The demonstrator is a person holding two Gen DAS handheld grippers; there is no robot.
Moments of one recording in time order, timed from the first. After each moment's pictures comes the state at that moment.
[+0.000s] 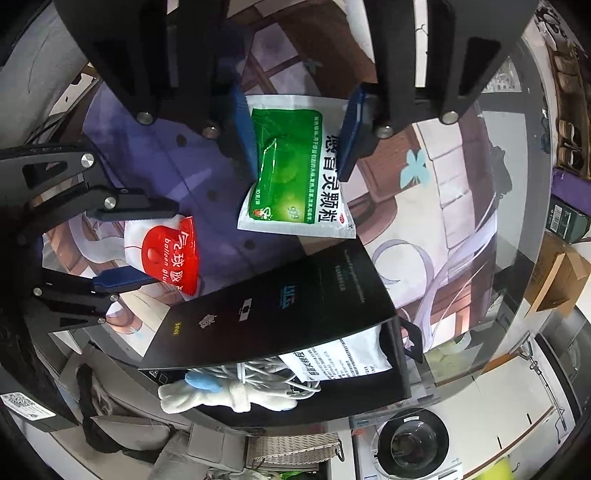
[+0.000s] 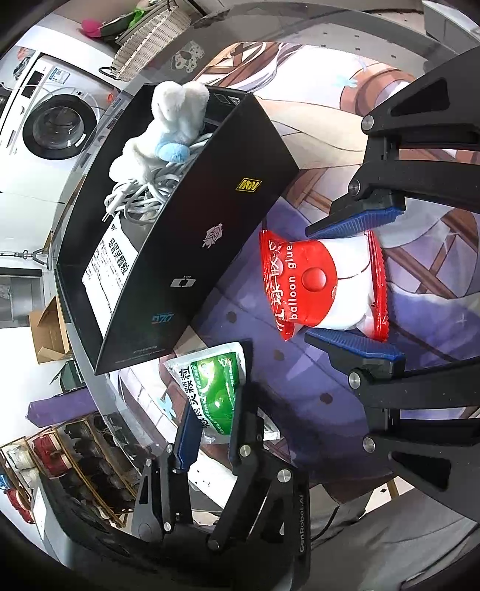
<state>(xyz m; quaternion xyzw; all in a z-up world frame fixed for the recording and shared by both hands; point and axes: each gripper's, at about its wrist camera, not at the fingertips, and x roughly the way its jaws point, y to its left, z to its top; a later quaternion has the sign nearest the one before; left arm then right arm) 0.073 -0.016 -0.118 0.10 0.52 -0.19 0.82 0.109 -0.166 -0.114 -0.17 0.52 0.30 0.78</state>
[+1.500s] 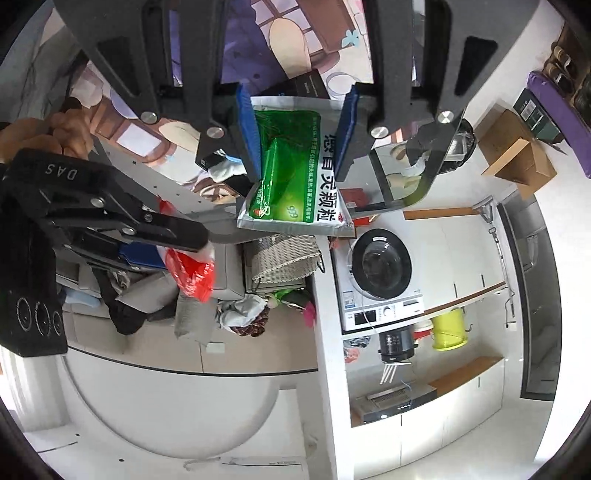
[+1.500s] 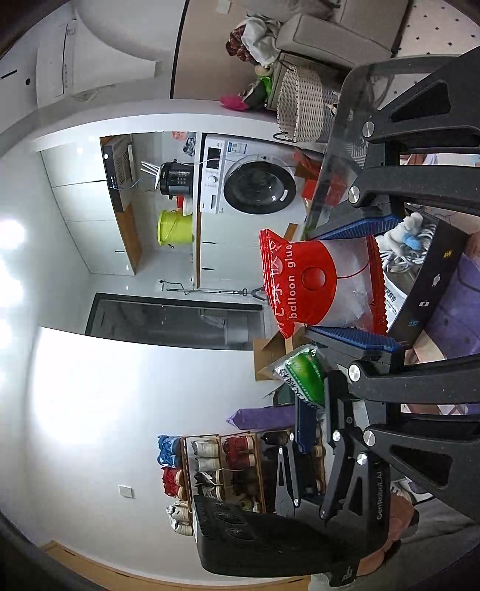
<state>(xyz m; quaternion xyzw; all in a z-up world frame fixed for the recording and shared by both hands) 0.005 0.011 0.006 0.08 0.17 -0.19 0.96 0.017 -0.219 0.030 -0.03 0.10 0.28 0.95</state>
